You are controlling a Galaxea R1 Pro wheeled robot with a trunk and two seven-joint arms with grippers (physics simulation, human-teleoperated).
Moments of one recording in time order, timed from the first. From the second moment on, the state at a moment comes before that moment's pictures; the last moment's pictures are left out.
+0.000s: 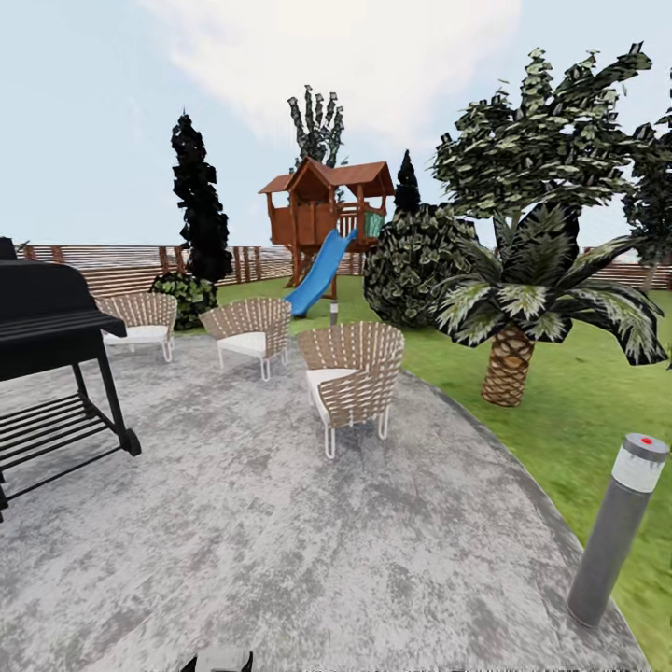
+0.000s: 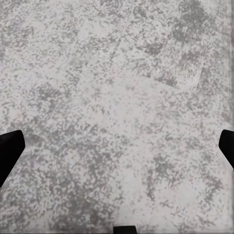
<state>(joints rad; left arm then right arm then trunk) -0.21 -0.03 0.00 -0.40 0.00 -0.35 0.00 -0.01 -0.01 -0.04 -0.41 0.00 -0.21 0.00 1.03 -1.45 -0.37</state>
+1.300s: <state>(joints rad) -0.21 -0.03 0.00 -0.40 0.00 -0.35 0.00 -0.01 -0.01 -0.04 -0.41 0.00 -0.21 0.00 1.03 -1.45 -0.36</state>
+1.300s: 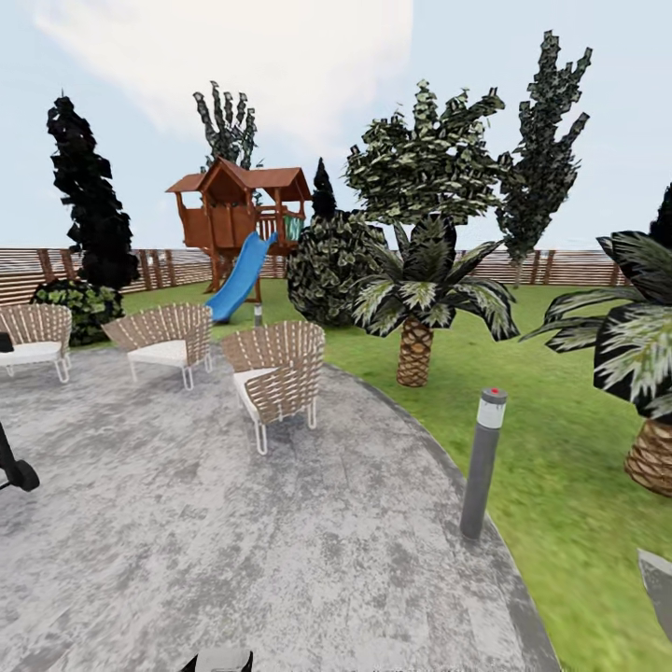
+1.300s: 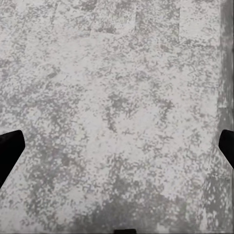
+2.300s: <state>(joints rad) -0.21 -0.03 0.00 -0.40 0.00 -0.35 0.00 -0.01 -0.01 -0.04 -0.41 0.00 -0.21 0.00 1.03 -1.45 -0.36</state>
